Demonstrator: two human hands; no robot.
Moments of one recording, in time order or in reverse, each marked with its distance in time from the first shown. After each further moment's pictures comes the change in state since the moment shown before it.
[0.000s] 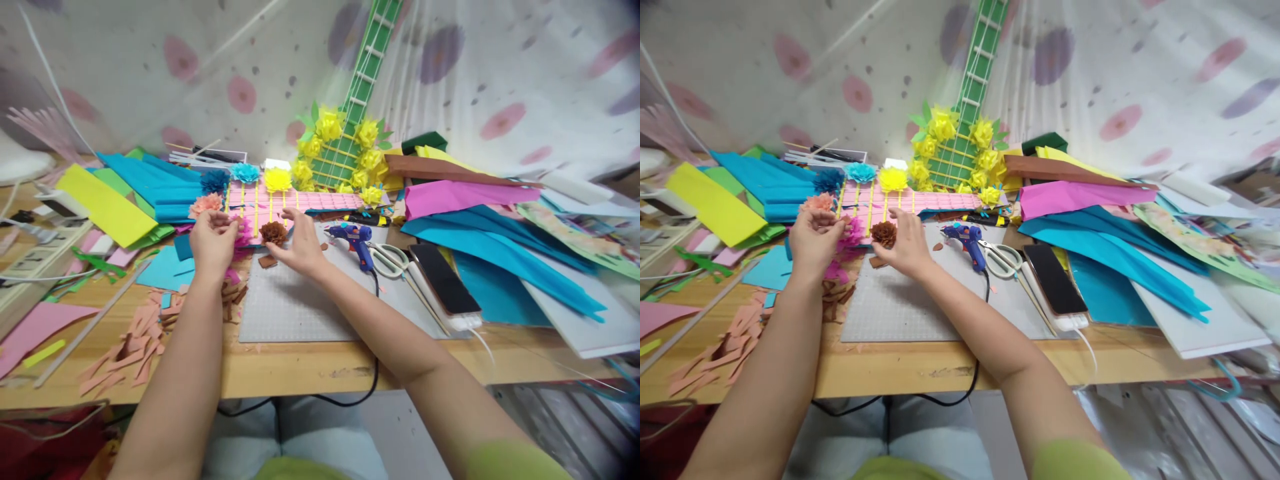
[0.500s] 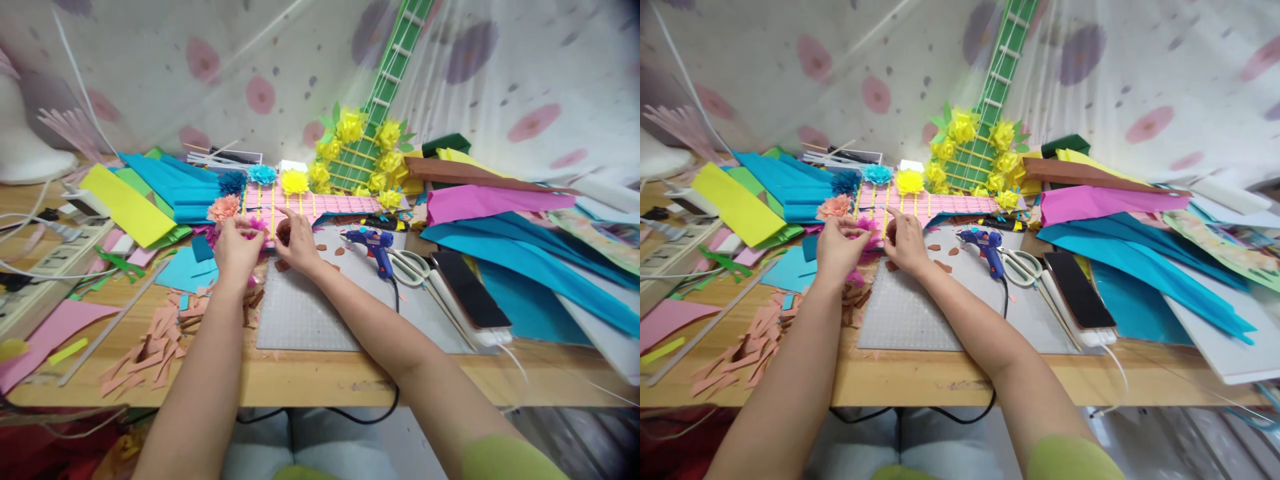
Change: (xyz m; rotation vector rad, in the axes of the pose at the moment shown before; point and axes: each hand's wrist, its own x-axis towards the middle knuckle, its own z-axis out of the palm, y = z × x) left_hand -0.011 0.015 -0.005 0.305 -0.095 -0.123; right_hand 0.018 0.008 0.049 0.046 -0.052 -0.025
